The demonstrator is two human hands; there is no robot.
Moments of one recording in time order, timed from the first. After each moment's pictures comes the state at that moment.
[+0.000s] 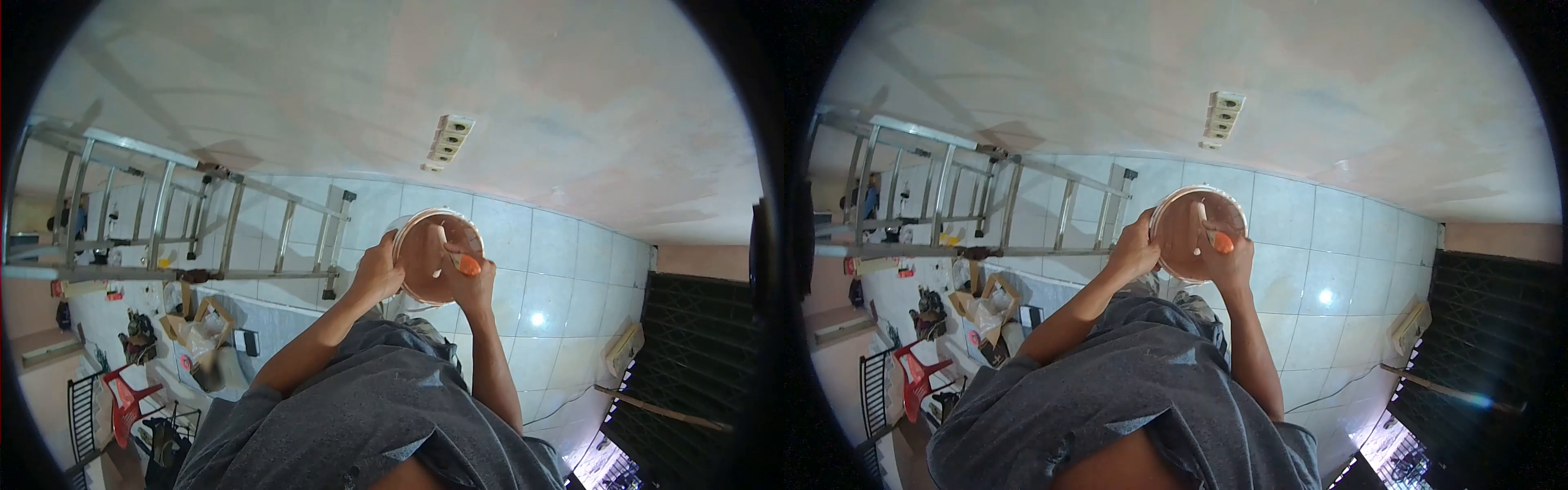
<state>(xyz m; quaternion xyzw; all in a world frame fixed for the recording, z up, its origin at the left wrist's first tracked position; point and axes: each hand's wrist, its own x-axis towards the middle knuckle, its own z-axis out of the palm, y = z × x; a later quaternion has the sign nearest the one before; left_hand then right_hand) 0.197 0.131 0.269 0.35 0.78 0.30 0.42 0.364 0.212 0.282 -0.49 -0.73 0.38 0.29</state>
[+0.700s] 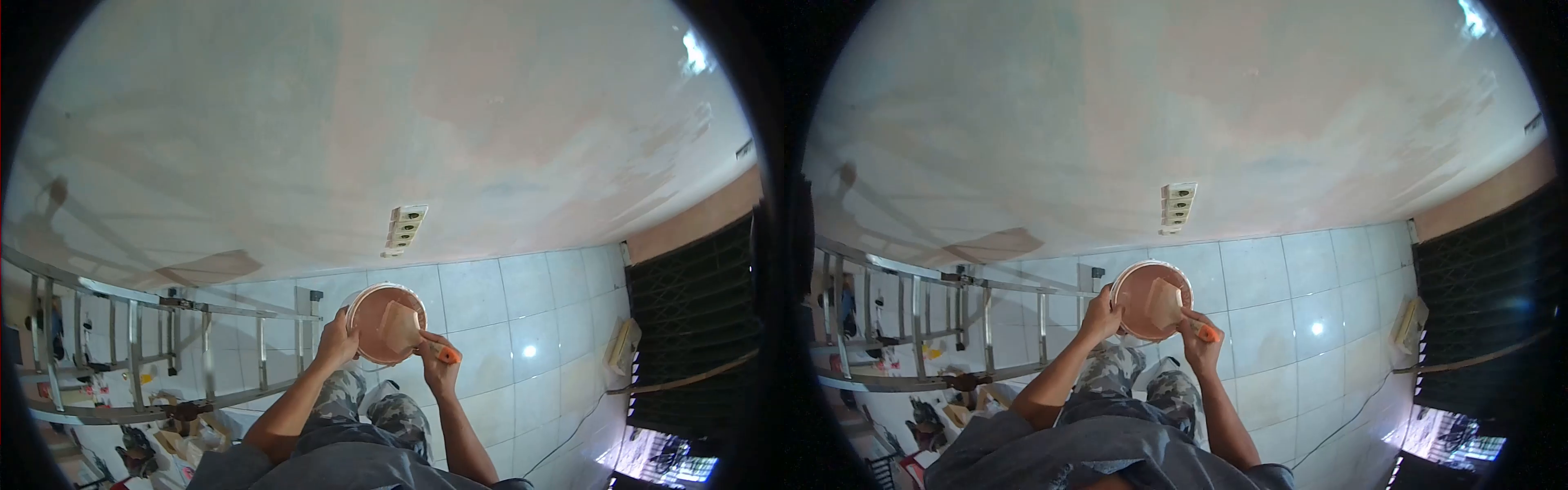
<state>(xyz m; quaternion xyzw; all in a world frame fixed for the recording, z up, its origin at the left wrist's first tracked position) 0.115 0.189 0.226 0.37 0.75 0.26 0.47 0.334 0.204 0.210 -0.54 -0.46 0.57 0.41</state>
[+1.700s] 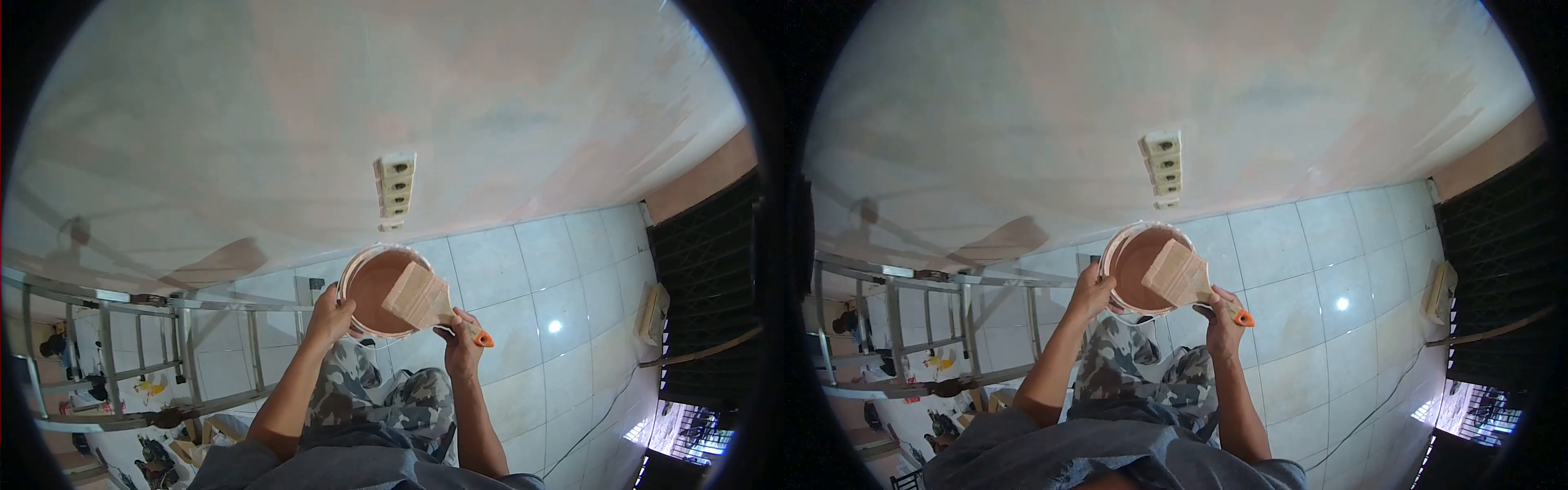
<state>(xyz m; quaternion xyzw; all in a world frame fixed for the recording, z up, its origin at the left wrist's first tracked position) 0.121 0.205 0.144 0.27 0.70 0.36 0.56 0.372 0.200 0.094 -0.45 -0.22 0.65 0.57</state>
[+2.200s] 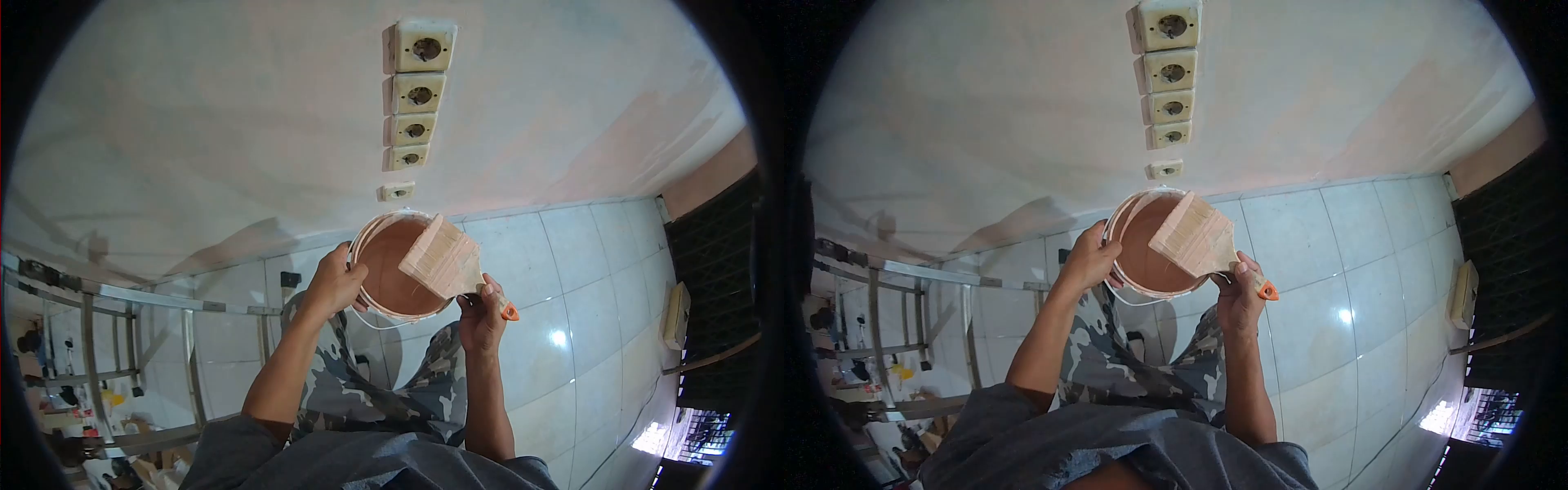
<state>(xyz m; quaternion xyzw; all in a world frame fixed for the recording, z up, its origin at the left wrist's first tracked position) 0.110 0.238 -0.057 0.38 0.67 0.36 0.53 0.361 0.238 -0.120 -0.34 -0.20 0.64 0.66</state>
